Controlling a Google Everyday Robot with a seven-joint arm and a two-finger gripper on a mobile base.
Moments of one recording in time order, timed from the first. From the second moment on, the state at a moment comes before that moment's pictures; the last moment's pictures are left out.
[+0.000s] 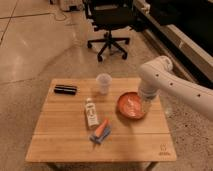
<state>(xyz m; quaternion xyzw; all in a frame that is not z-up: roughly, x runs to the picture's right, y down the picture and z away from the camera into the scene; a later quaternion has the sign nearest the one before) 0.188 0.086 0.755 -0.30 -0.01 -0.02 0.95</state>
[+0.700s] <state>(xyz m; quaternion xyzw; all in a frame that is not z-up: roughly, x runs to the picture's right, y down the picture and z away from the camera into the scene) 0.166 0.087 0.777 -0.31 -0.01 -0.03 0.95</state>
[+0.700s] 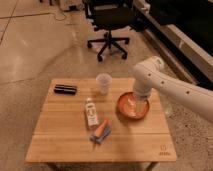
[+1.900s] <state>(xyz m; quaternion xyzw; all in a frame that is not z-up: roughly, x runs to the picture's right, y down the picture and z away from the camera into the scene) 0.155 0.086 0.802 -0.33 -0.02 -0.04 0.94</state>
